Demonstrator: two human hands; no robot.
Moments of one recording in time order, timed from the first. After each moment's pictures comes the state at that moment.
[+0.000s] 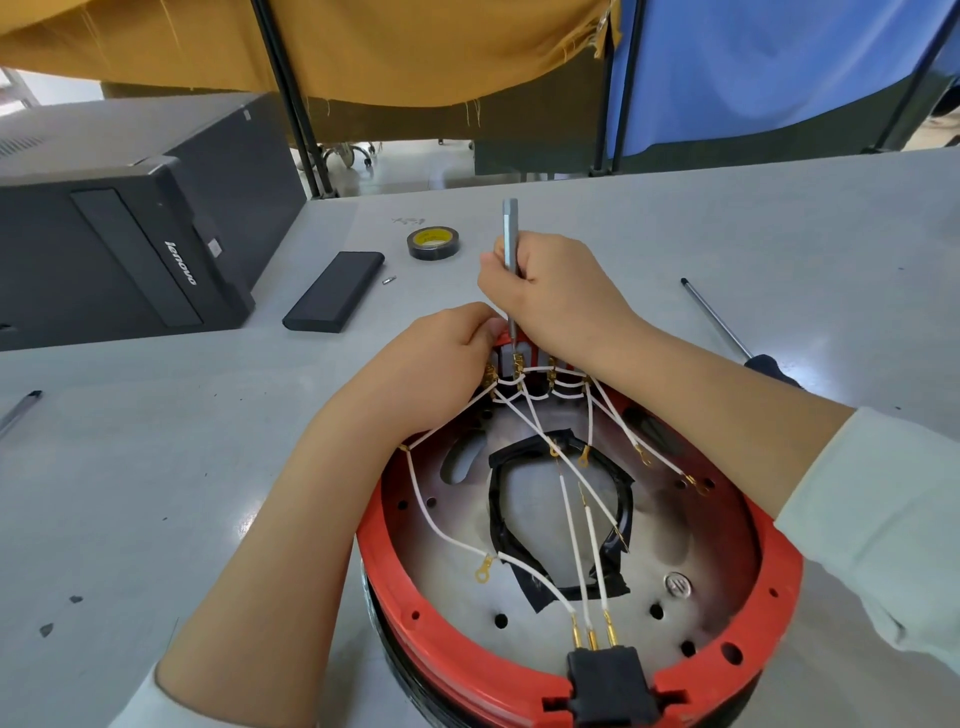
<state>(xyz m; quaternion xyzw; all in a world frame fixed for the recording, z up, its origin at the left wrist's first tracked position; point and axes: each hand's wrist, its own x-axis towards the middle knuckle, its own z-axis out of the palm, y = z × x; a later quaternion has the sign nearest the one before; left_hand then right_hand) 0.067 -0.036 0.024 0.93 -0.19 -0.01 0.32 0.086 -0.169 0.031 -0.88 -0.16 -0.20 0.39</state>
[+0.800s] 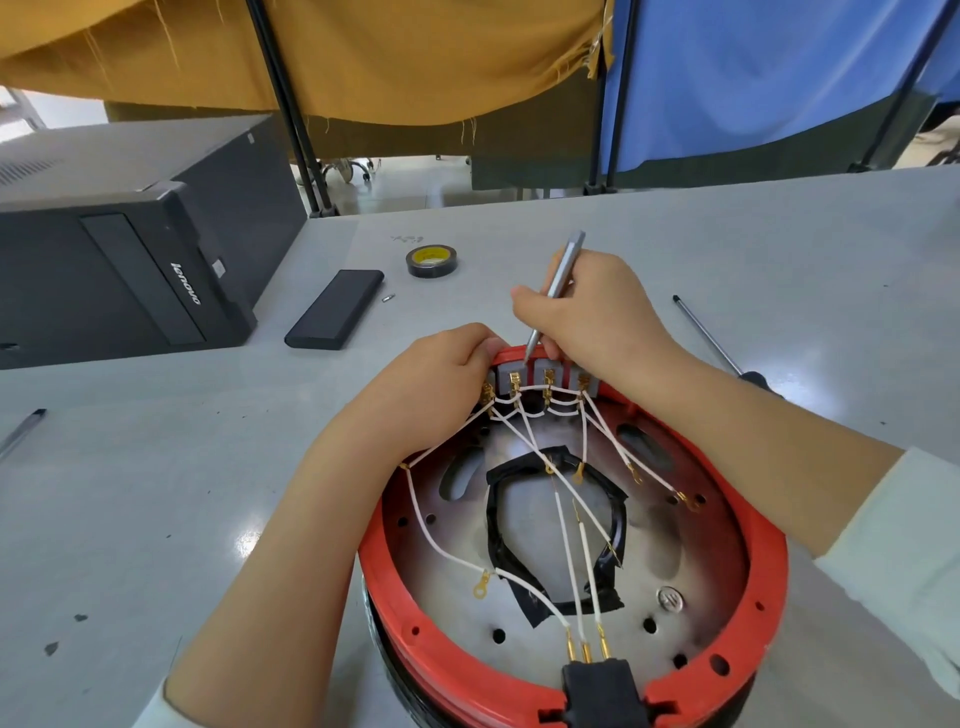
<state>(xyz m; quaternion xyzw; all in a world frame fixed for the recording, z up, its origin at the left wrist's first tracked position) 0.068 -0.034 0.024 0.92 -0.20 -0.02 0.33 0.074 -0.188 0.036 -0.87 -0.07 -0.19 0.46</state>
